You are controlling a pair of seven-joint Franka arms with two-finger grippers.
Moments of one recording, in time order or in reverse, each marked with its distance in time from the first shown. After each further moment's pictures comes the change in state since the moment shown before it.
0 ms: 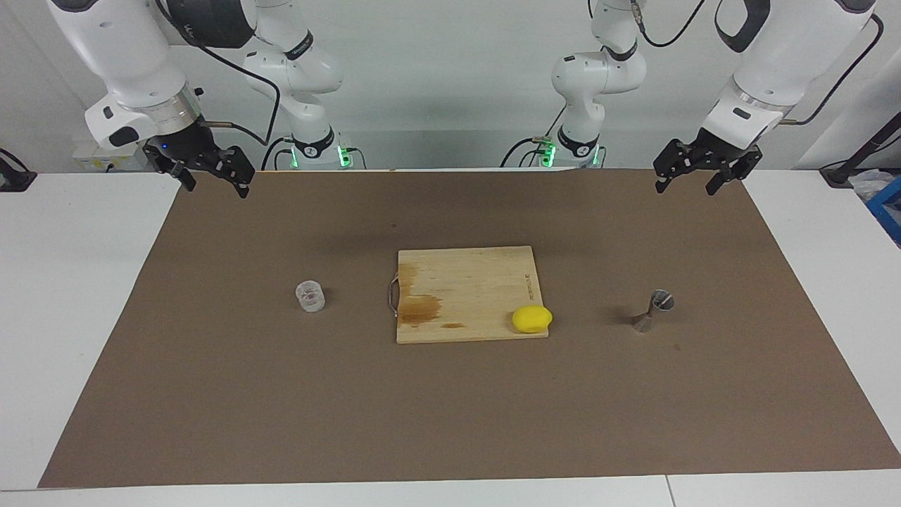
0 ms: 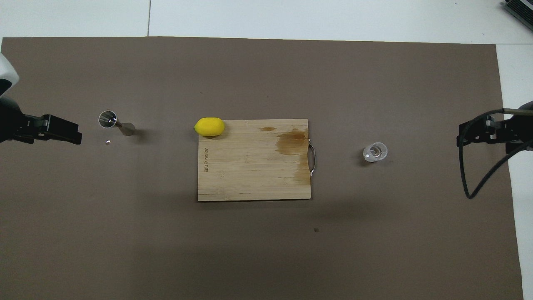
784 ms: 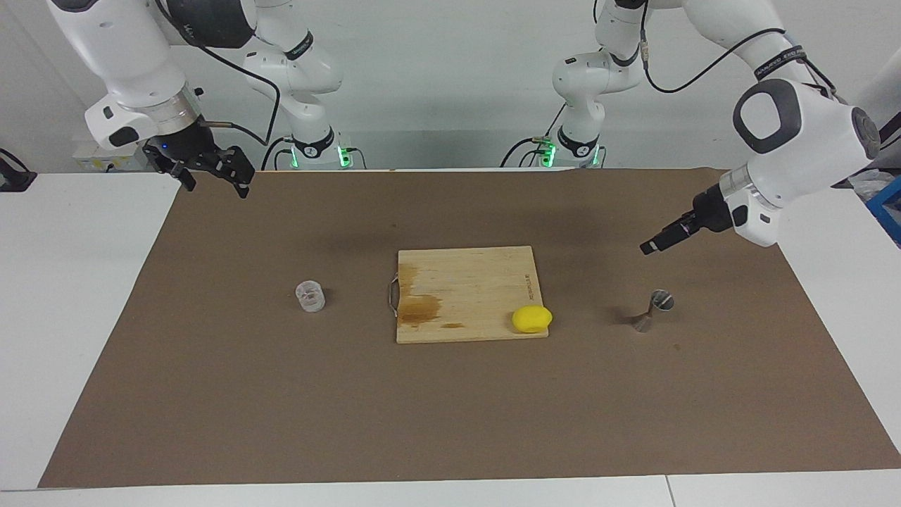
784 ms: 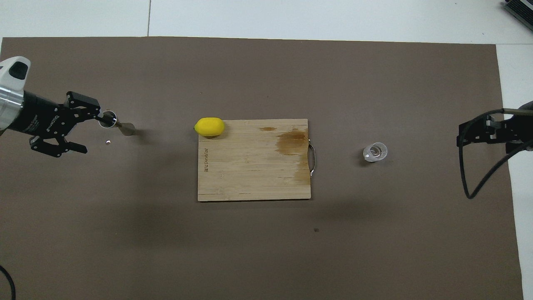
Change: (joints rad) left arm 0.145 0.173 0.022 -0.132 -0.412 0.148 -0.530; right arm 0.000 0.000 0.000 0.000 0.000 0.000 0.000
